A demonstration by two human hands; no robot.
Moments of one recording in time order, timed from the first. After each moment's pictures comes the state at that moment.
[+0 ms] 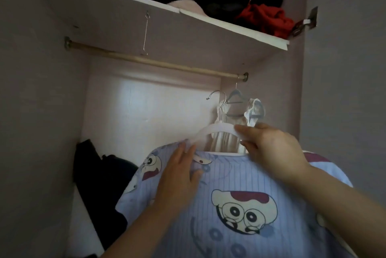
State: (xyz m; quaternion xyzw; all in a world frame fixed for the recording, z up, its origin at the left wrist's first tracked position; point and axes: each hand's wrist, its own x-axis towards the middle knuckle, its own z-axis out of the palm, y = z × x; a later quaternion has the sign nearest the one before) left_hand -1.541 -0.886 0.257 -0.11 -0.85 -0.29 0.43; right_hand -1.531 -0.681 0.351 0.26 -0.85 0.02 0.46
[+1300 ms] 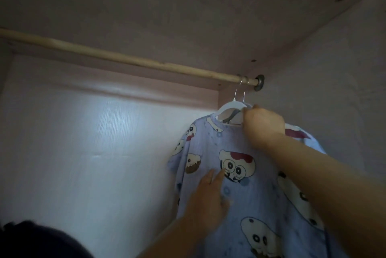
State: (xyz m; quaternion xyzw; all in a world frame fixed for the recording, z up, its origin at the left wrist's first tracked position) left_hand -1.920 -0.855 0.324 -0.16 -0.91 -0.21 0.31; right_hand -1.912 -0.725 0.477 0.07 -0.87 -0.05 0.48
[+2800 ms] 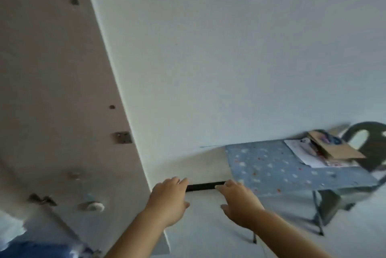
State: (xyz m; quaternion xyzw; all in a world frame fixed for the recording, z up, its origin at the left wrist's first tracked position) left_hand -1.286 -0.531 0.009 -0.63 -0.77 0.05 -0.09; right_hand -1.116 -0.443 -0.025 -0.40 -0.90 0.14 -0.02
